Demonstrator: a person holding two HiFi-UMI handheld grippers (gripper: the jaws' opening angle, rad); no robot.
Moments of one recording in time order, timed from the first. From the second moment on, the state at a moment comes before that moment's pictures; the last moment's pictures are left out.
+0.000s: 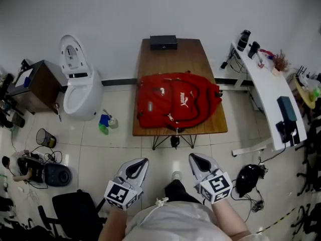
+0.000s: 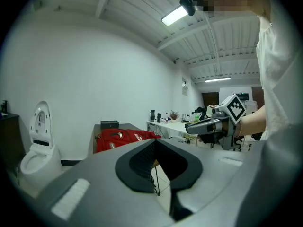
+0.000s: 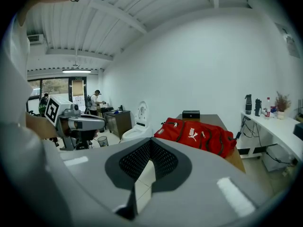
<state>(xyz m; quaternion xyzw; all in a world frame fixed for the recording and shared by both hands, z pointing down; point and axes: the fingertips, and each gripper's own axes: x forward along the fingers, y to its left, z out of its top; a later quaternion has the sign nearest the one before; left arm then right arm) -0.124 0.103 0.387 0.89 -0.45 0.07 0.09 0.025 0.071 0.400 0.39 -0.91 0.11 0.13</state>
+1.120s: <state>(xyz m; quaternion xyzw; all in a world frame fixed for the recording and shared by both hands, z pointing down) -0.089 -0.095 0.495 0.89 -0.39 0.17 0.15 0.021 -0.088 0.545 0.37 -0.85 0.26 0.26</state>
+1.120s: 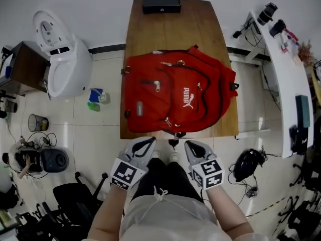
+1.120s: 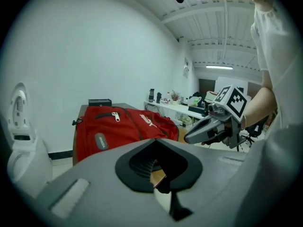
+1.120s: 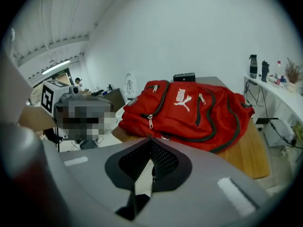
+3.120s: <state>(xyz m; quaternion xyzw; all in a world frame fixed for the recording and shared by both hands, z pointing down) -0.043 -0.135 0.596 0.90 -0.26 0.23 0.26 0.086 -0.108 0.638 0.43 -0.75 0.27 0.43</state>
